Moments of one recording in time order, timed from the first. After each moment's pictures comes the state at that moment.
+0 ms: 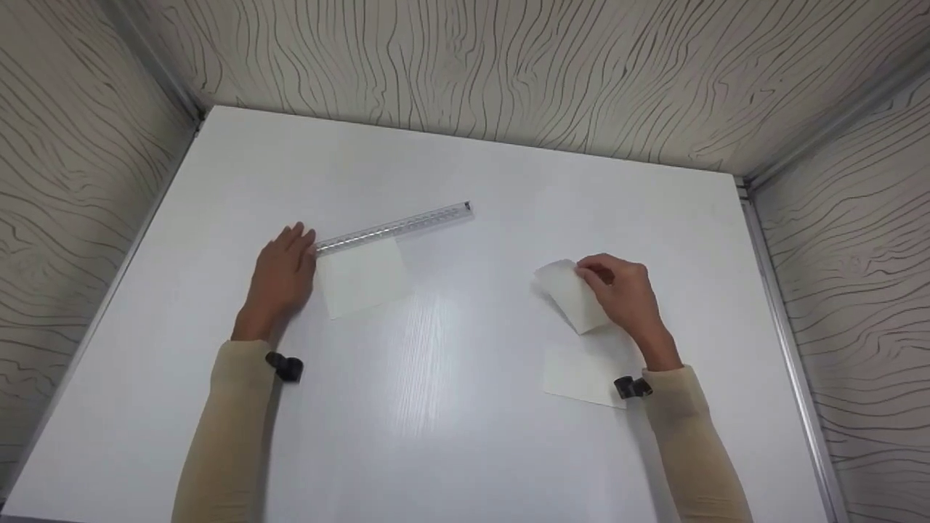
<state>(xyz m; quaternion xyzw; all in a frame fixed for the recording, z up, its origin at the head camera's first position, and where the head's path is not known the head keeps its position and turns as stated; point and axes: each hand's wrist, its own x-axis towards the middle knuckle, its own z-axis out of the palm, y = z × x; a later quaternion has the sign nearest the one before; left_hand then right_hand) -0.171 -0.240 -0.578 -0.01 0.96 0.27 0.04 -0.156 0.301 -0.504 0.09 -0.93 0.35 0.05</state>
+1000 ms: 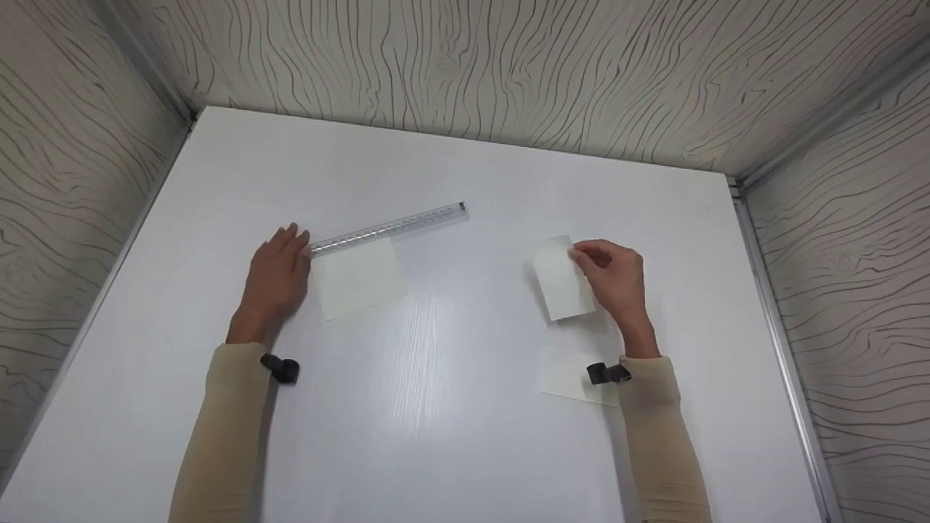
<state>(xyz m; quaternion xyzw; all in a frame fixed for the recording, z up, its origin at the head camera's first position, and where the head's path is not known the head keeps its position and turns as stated) -0.171 -0.237 -0.578 -0.02 0.96 0.28 0.04 -0.172 0.287 -0.498 -0.01 -0.90 0.42 0.07</state>
